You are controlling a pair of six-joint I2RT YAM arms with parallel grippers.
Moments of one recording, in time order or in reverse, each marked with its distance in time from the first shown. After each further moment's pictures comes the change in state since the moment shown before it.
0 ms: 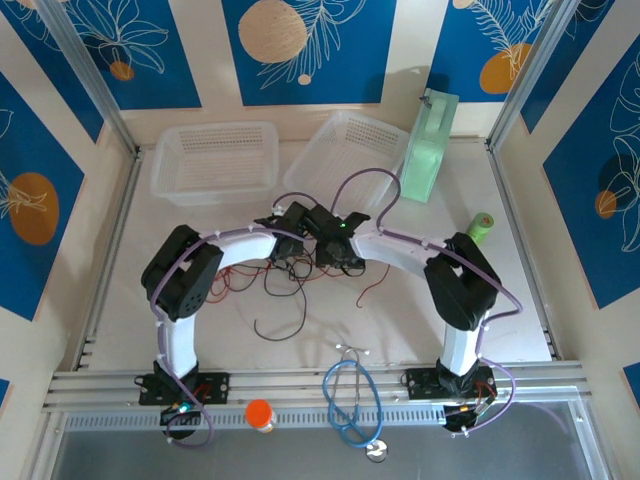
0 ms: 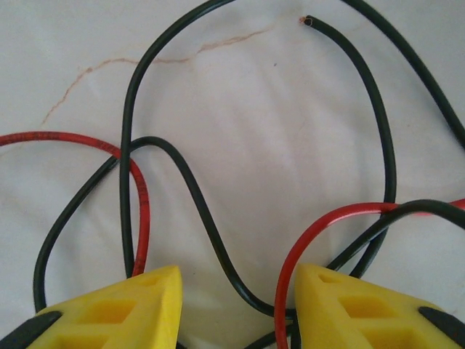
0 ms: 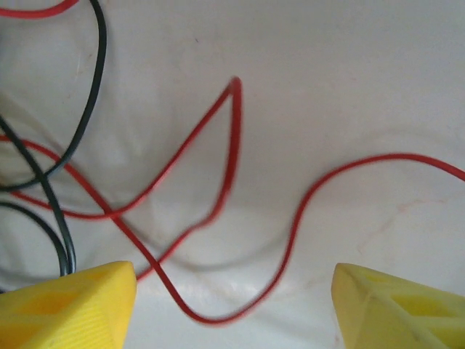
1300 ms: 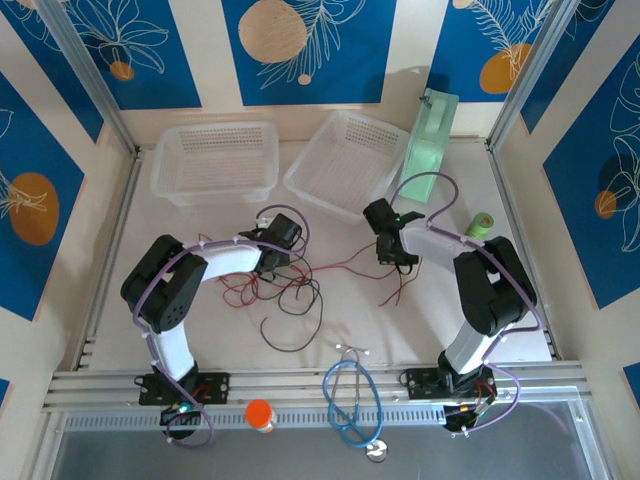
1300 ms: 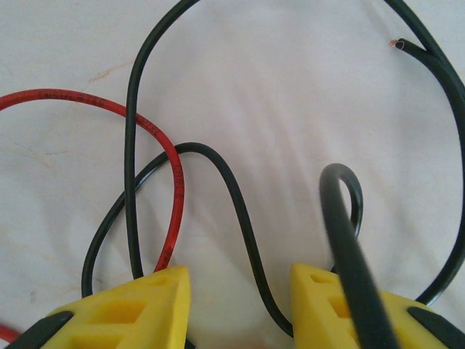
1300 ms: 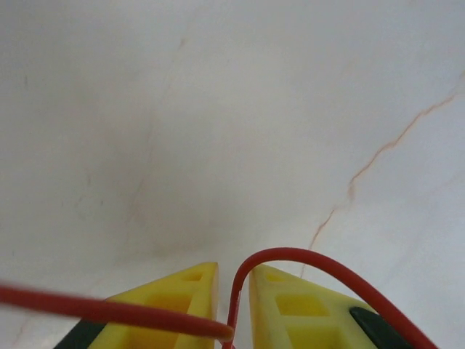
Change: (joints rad) left arm 0.033 -0.126 -0.195 0.058 -0.025 -0.041; right arm -0.348 -0.170 -0.273 0.072 0.111 -0.246
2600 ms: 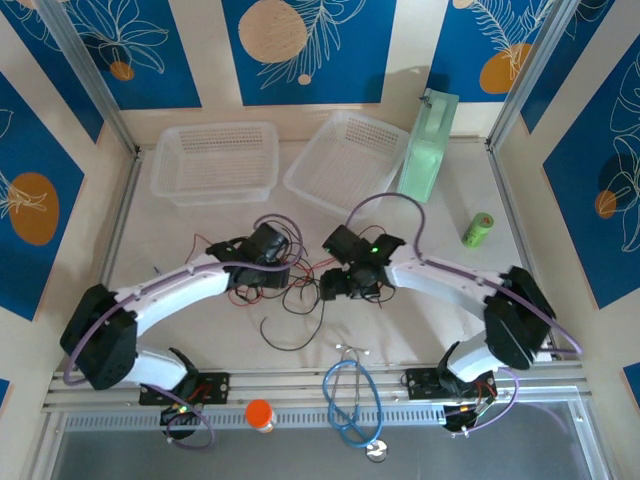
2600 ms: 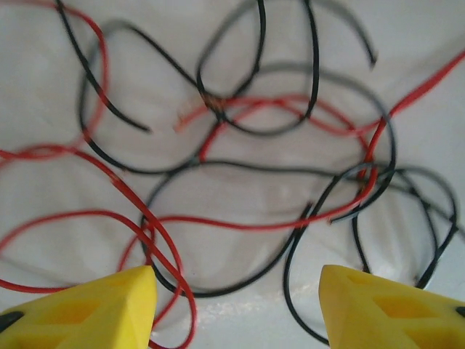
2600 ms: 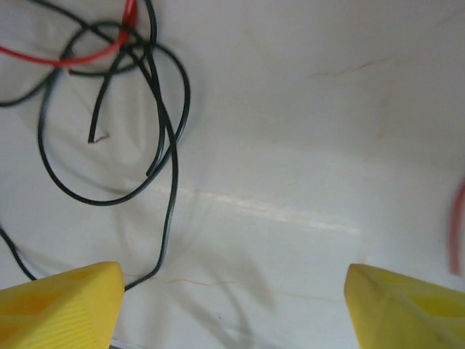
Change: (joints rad) left arm -0.118 -0.386 -0.098 -0.311 0.232 0.115; right arm 0.433 -0.150 0.003 -0.108 -0.429 0.214
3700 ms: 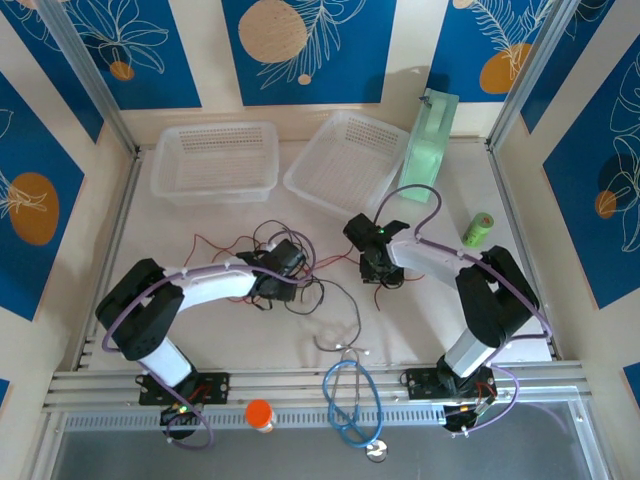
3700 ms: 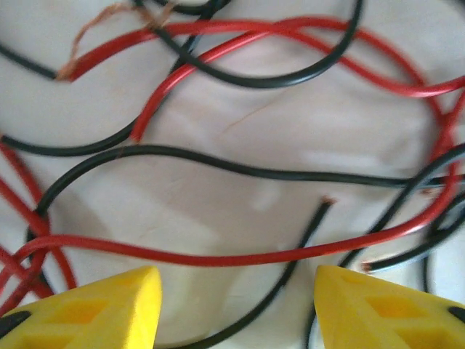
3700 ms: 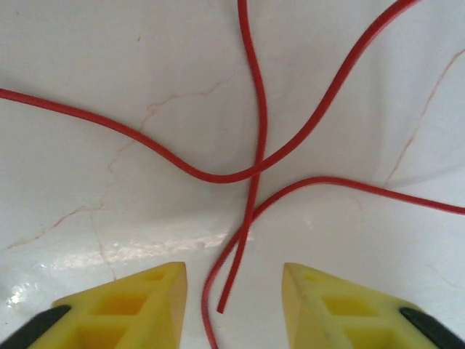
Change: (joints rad) left arm -0.043 0.185 -0.030 0.146 -0.022 -0.055; right arm -0.240 0.083 -0.023 -0.055 0.279 -0.031
